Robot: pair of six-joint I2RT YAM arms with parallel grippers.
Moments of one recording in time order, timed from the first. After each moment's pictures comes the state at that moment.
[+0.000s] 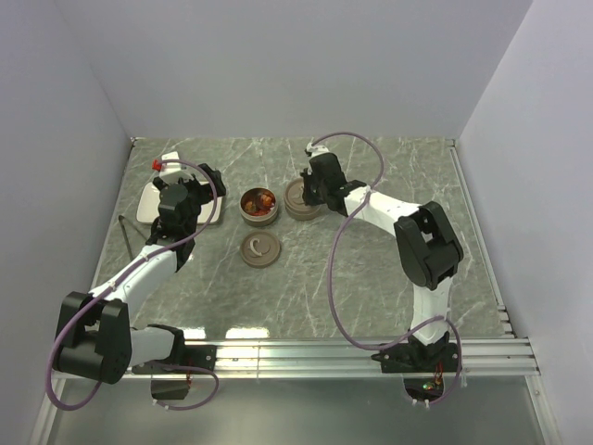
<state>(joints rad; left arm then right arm) -0.22 1.23 0.65 0.51 -0.26 -0.36 0.56 1.94 1.36 -0.10 0.05 0.28</state>
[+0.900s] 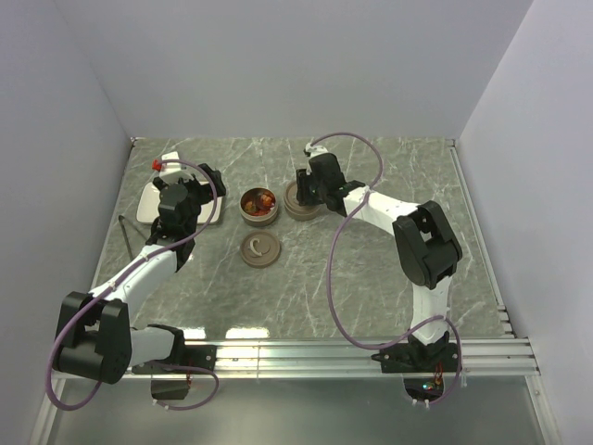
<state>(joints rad) -0.22 1.23 0.65 0.51 -0.26 -0.36 0.55 1.95 1.37 -0.08 0.03 0.28</state>
